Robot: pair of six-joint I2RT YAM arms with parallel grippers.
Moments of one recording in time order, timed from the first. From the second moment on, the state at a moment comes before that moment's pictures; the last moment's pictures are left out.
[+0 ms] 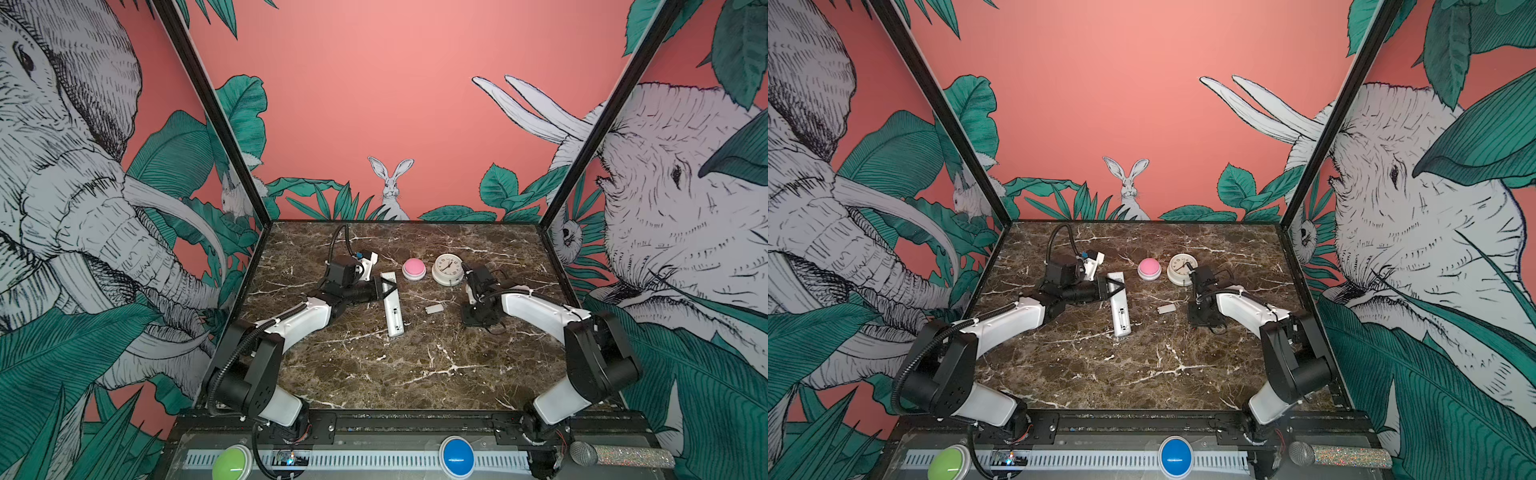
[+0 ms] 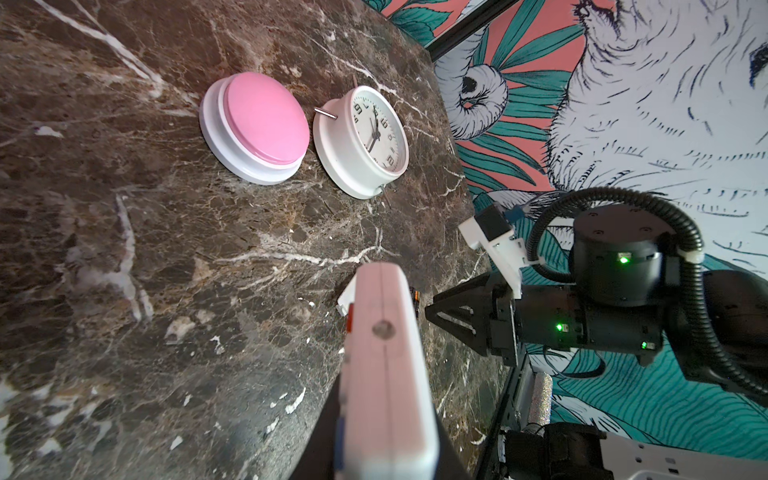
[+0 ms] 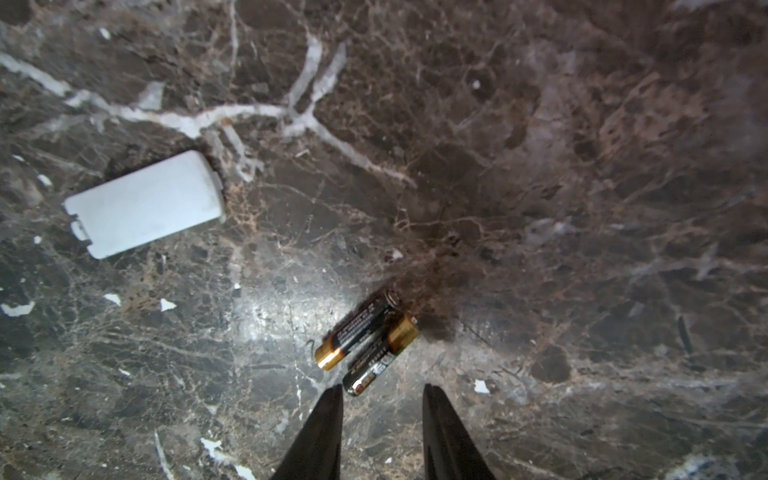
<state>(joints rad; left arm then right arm) -0.44 1.49 0.80 0.16 0.63 -0.66 0.40 1.59 0.96 -0.69 -0.03 0.39</state>
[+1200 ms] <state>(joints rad) -0.44 1.50 0.76 0.27 0.68 -0.71 0.40 1.65 0.94 -0.64 0.00 0.45</state>
